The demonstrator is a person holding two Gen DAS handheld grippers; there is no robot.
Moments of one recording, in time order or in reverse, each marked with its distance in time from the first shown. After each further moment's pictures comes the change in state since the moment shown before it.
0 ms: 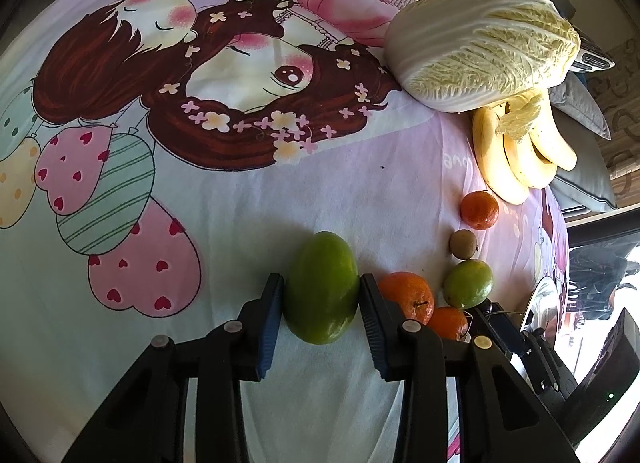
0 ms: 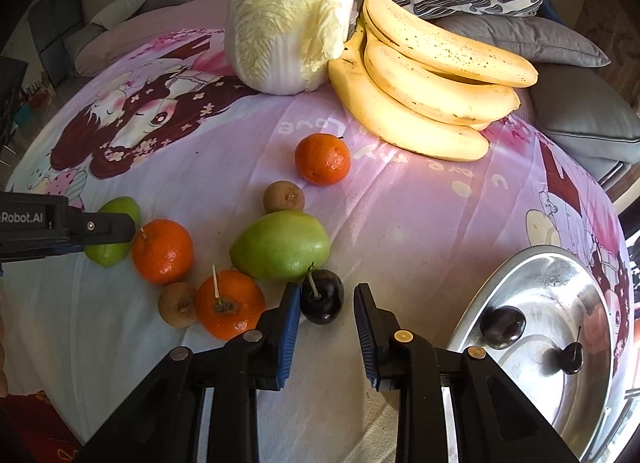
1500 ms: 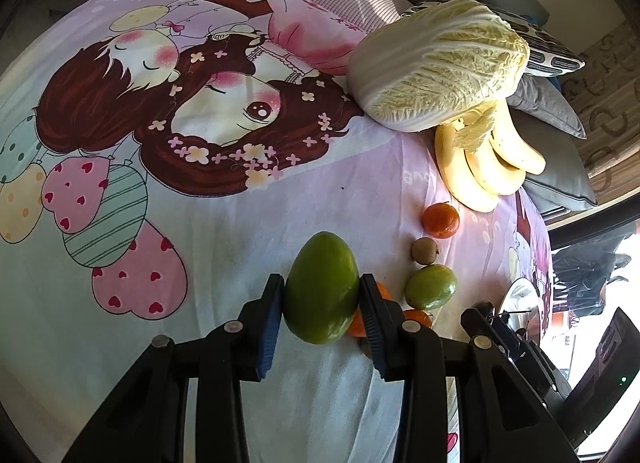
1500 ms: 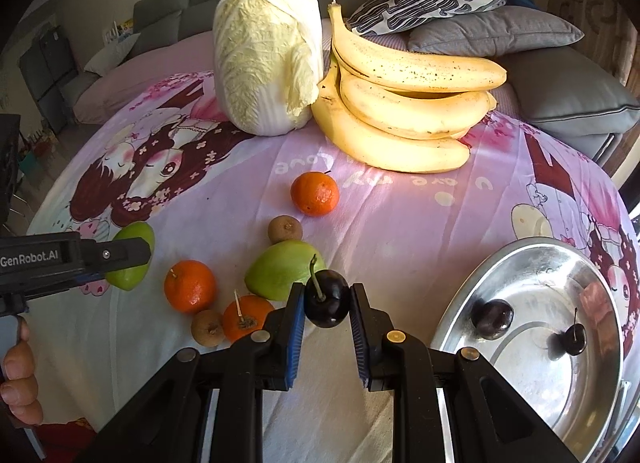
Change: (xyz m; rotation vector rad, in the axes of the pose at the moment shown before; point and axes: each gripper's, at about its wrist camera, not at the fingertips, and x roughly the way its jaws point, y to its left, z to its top) left arm -0.028 -0.016 -0.002 0.049 -0.081 -0.056; right arm -0.033 -0.015 0.001 0.134 -0.083 0.072
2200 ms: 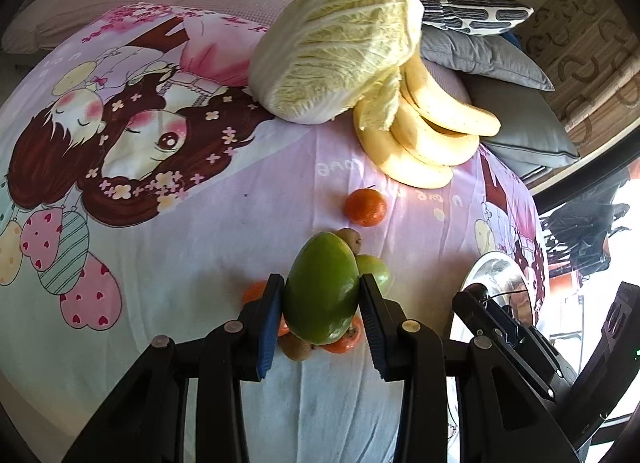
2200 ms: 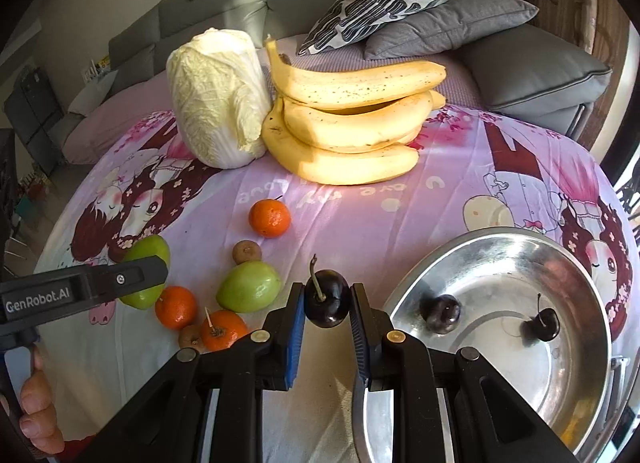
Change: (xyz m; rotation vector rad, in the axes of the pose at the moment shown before) left arm 0.003 -0.079 -0.006 0.184 -0.004 -0.004; right arm -0.027 -0.051 0.004 0.151 -0.047 -0.011
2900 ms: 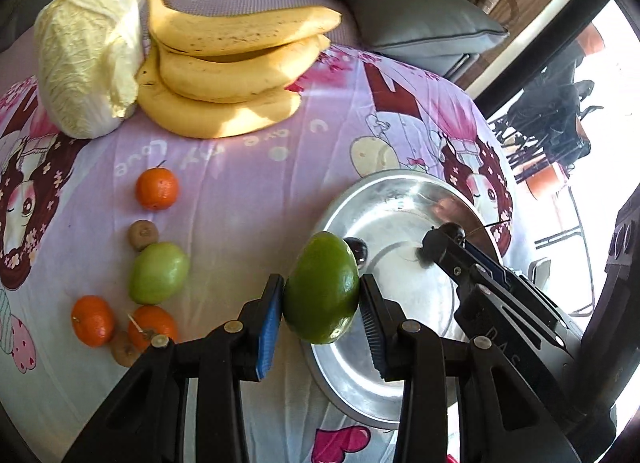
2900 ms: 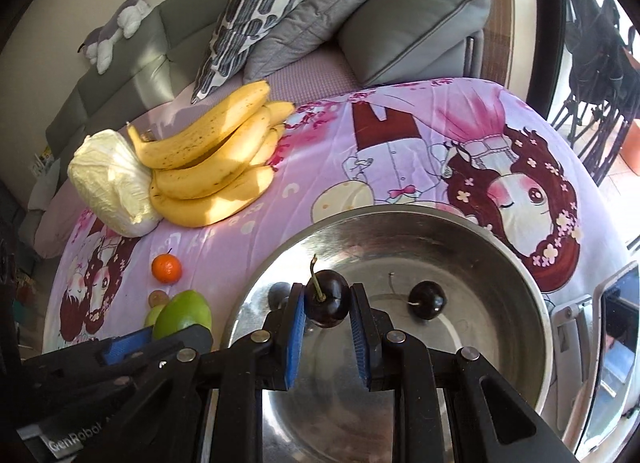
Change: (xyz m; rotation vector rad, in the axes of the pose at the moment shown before) left arm 0.045 -0.149 -0.032 0.345 0.151 -0.063; right arm -0.029 -0.118 -0.009 0.331 -0.034 -0.092
